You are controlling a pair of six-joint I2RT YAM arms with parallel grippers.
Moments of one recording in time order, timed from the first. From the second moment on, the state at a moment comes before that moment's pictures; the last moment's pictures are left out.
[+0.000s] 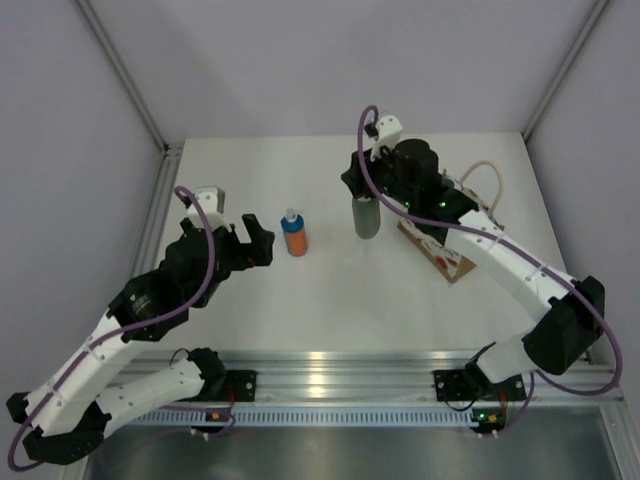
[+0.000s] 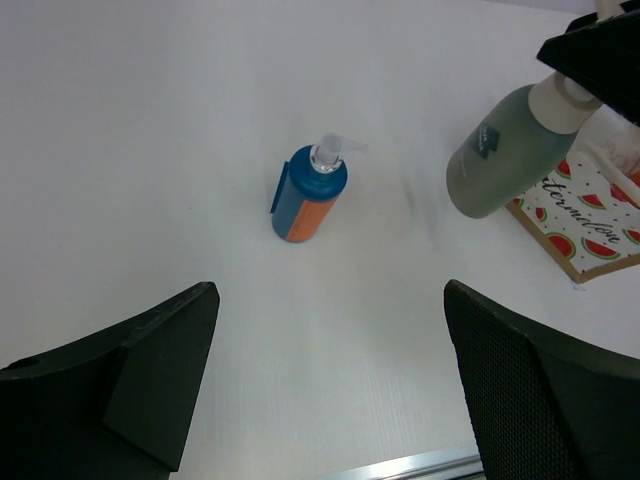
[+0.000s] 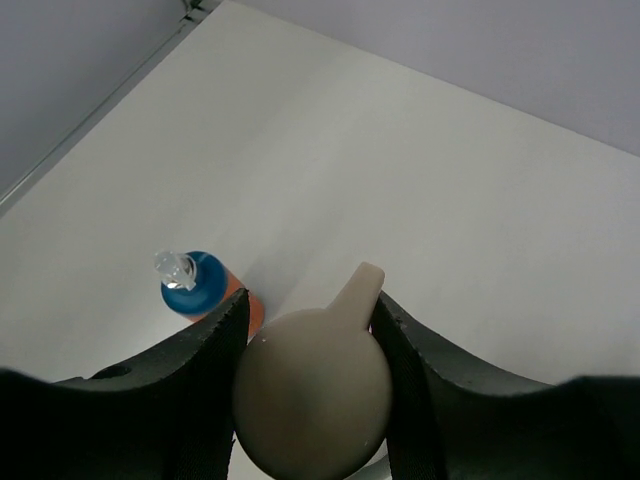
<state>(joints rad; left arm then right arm) -0.84 0.78 1.14 -0.73 -0.54 -0.51 0.64 1.43 1.37 -0.17 0.00 0.11</state>
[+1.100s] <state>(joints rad) -0.83 0.70 1.02 -0.81 -0.62 -0.51 0.70 1.73 1.23 0.24 -0.07 0.20</state>
